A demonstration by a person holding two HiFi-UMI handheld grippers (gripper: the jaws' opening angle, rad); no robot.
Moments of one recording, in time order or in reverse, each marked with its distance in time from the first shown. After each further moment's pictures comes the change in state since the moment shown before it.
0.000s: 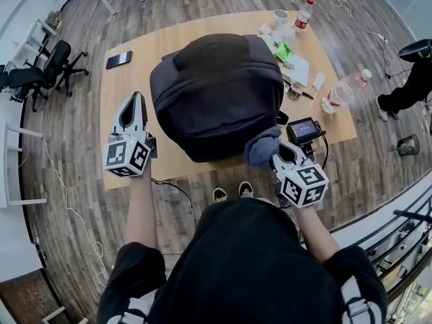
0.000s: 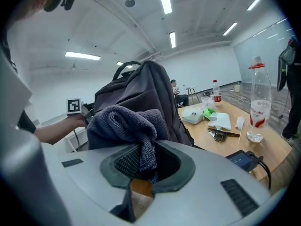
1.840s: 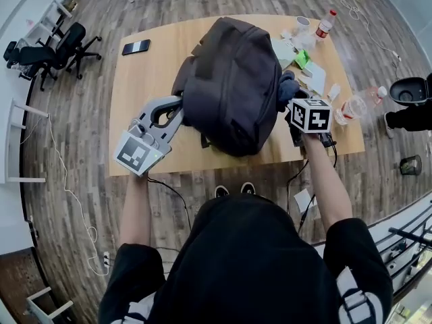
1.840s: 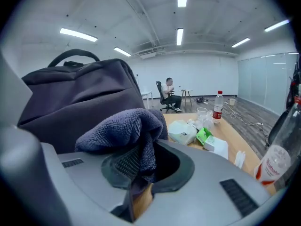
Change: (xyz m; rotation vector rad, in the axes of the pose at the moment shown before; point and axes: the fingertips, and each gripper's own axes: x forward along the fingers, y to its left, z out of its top) left arm -0.025 -0.103 0.009 0.362 0.022 -0.594; right arm 0.137 -0.099 0.084 -0.146 0.089 -0.142
